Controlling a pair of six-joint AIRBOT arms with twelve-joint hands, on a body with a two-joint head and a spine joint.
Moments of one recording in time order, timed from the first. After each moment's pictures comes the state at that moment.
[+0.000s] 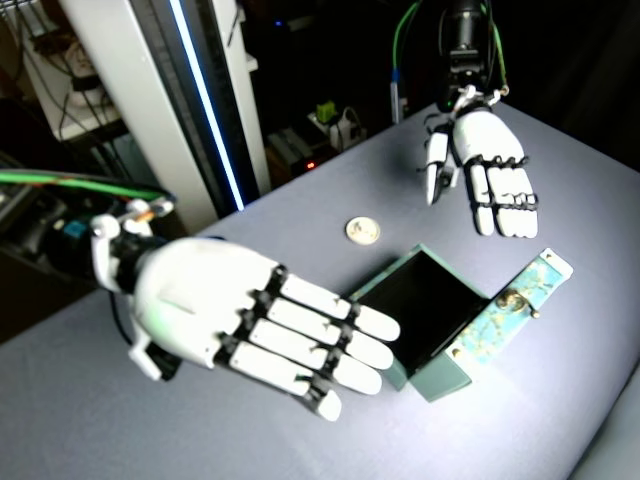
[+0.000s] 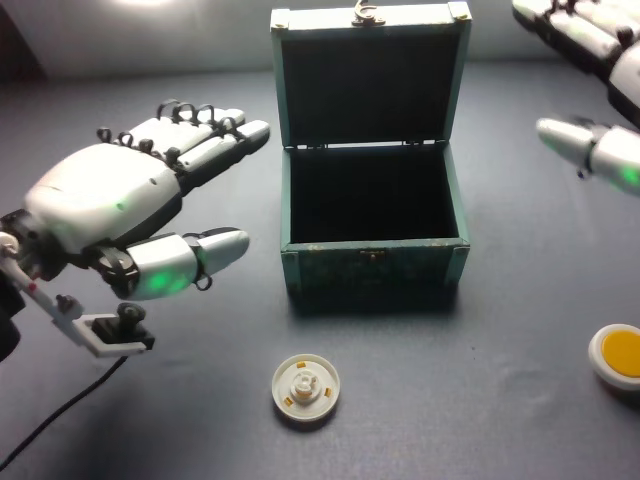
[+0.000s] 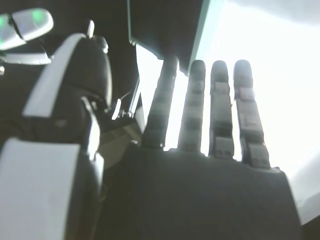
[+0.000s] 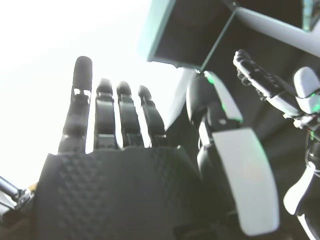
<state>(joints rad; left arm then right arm) 0.79 -1.07 1.20 -0.06 -0.94 0.77 -0.61 -0.96 1.08 0.31 0.88 -1.23</state>
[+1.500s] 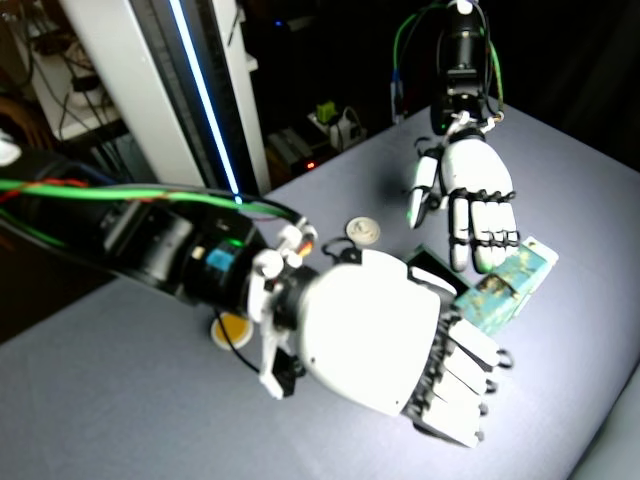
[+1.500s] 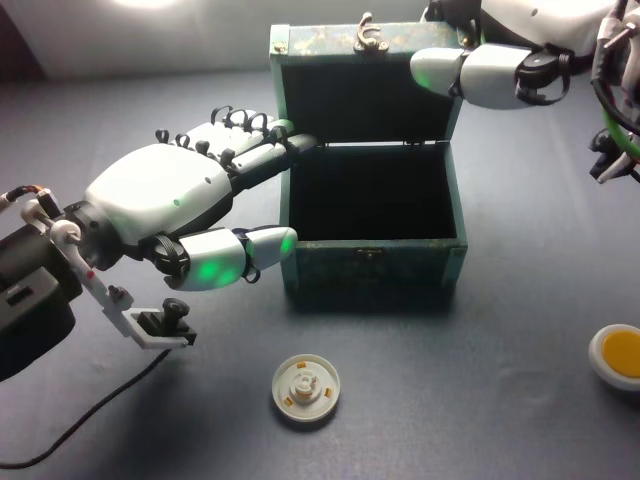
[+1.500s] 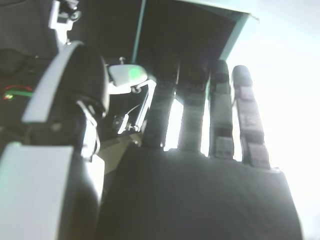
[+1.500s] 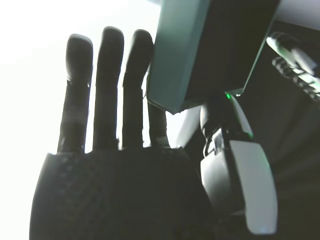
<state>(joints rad) 0.72 -1.17 1.28 -0.01 -0.85 0.73 -0.35 -1.19 1.31 0.33 0.53 -1.24</state>
